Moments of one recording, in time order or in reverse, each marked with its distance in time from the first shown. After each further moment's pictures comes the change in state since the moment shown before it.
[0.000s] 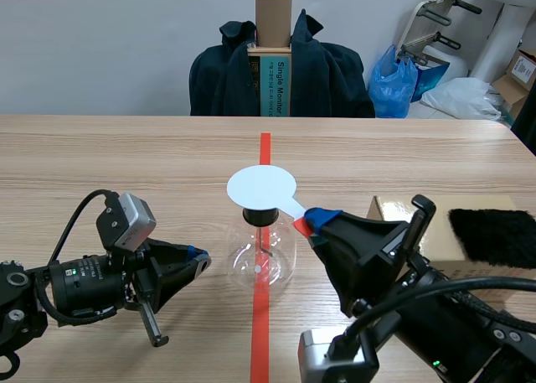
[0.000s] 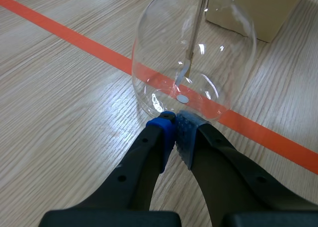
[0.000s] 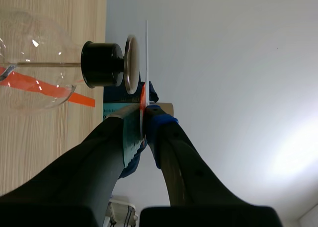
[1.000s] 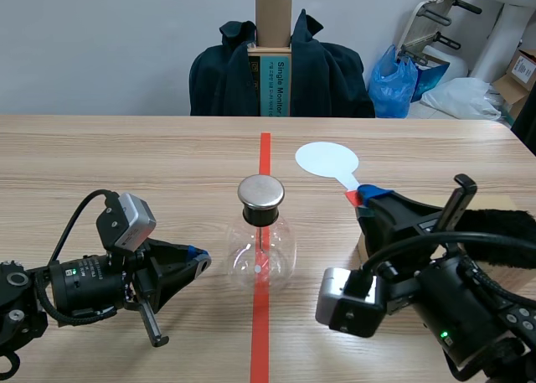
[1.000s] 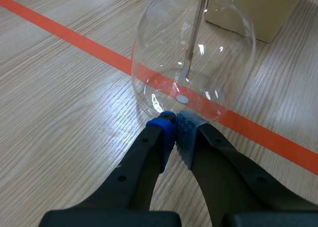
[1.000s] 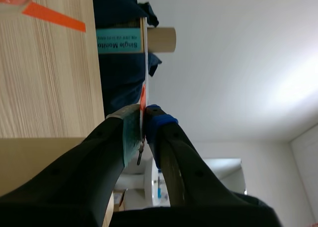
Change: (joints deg) left arm 0.0 0.0 0.0 0.0 0.0 0.0 -0.1; right arm 0.0 0.0 0.0 0.0 2.4 0.0 -19.6
